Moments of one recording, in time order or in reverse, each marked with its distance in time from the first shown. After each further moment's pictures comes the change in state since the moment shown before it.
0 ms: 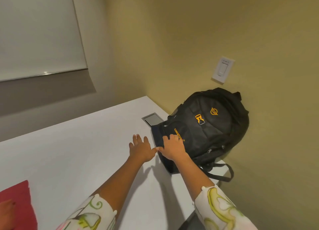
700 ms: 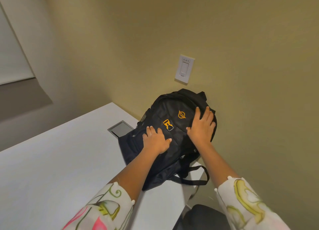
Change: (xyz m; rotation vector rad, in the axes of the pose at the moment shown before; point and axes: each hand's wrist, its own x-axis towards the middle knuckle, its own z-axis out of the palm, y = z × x) left_hand 0.081 0.193 -0.021 0.005 0.042 0.313; right_hand 0.031 0.223 -0.052 0.044 0.501 0.593
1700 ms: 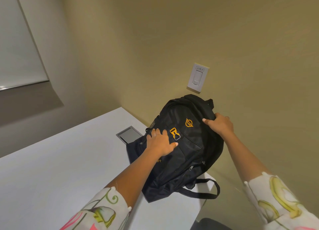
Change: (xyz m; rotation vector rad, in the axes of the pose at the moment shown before) left_hand 0.015 -0.030 -0.027 0.006 0.026 0.051; right_hand 0.076 0.016 -0.027 0.338 -0.305 0.177
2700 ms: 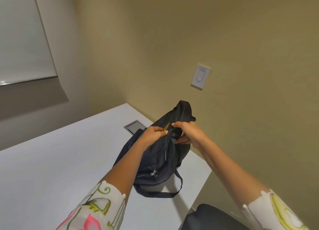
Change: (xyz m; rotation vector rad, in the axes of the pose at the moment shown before) left_hand -0.089 -0.069 -0.018 -1.033 -0.089 -0.072; right_hand -0.203 -0.097 0.018 0.713 -0.463 0.070
